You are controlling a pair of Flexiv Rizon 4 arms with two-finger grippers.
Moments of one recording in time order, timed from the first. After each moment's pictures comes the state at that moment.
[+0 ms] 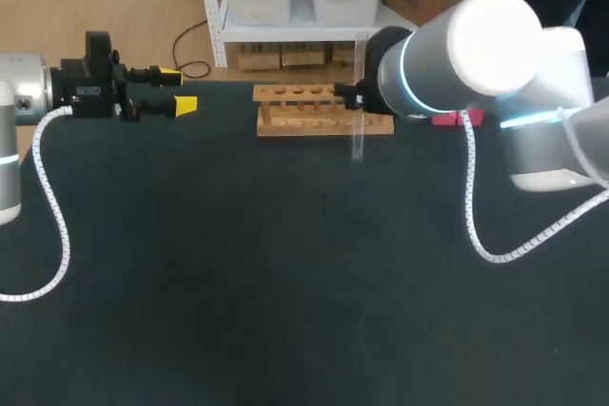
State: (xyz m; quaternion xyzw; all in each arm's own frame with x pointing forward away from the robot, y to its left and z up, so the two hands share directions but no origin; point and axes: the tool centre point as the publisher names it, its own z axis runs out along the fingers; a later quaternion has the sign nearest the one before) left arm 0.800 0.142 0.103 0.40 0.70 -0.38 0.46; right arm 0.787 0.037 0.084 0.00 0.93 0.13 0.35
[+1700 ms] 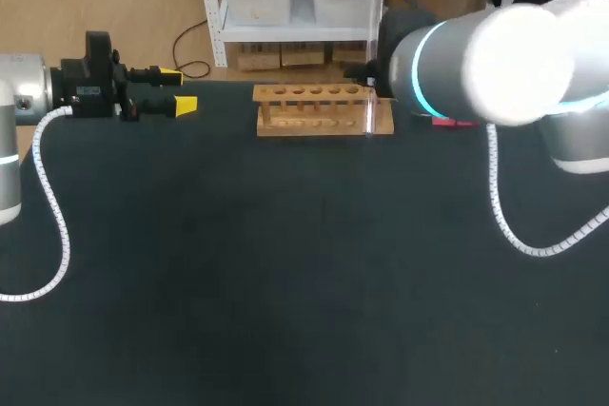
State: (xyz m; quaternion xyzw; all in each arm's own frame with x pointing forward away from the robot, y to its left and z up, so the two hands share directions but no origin) left arm 0.800 0.142 0.103 0.40 0.70 -0.38 0.46; right arm 0.784 0.025 0.146 -0.01 0.89 0.11 0.45
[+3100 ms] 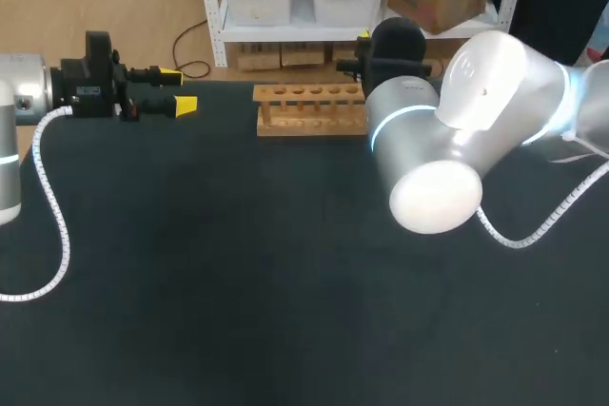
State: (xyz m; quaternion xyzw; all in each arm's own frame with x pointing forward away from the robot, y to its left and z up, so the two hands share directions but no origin) left arm 0.800 0.142 0.103 0.40 0.70 -0.38 0.46; right arm 0.871 0.016 0.153 0.03 0.75 0.08 0.66
